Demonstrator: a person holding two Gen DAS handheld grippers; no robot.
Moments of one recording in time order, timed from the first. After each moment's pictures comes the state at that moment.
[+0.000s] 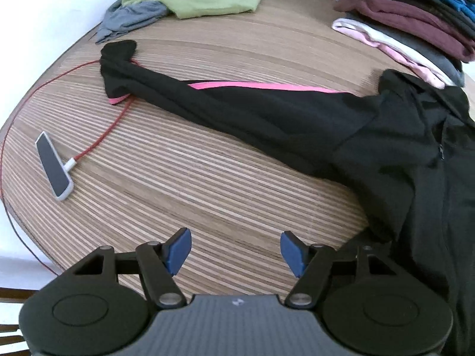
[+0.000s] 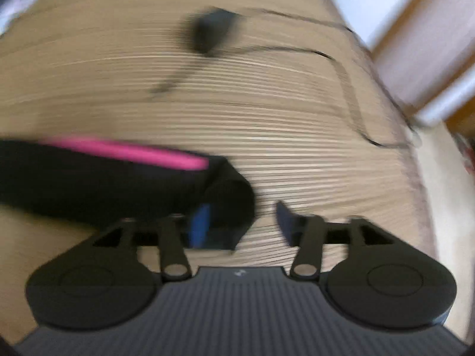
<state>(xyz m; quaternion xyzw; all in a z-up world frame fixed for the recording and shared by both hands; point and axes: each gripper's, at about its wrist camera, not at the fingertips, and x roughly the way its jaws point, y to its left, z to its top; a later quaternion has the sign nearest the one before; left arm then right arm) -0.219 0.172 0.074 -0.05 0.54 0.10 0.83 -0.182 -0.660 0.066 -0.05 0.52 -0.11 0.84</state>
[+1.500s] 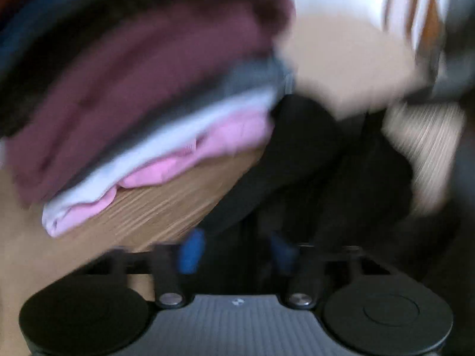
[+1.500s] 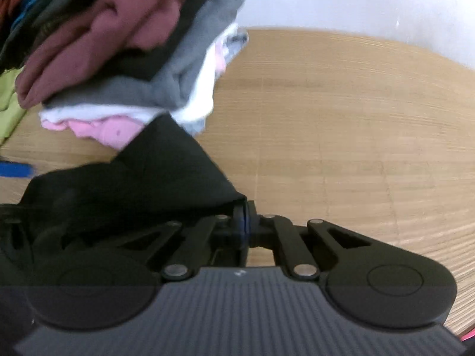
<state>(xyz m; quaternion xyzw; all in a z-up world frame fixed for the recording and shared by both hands) 0.087 -0.081 0.030 0.25 0.42 -0.31 0.82 0.012 -0.339 0.074 0.02 0.42 0.01 0.91</state>
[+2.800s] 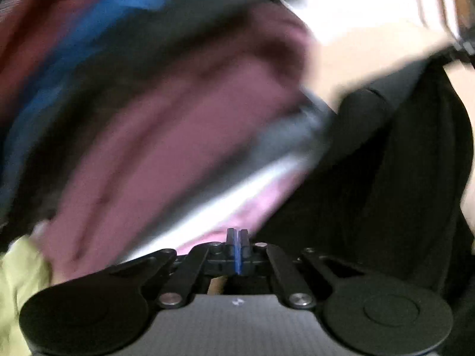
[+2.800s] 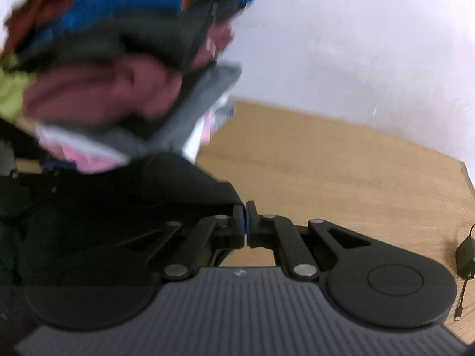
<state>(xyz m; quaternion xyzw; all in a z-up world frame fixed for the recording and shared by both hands) 0.142 -0.129 0.029 0.29 0.30 -0.18 0.89 -0.007 -0.350 0.121 -0.06 0.30 0.00 0.95</state>
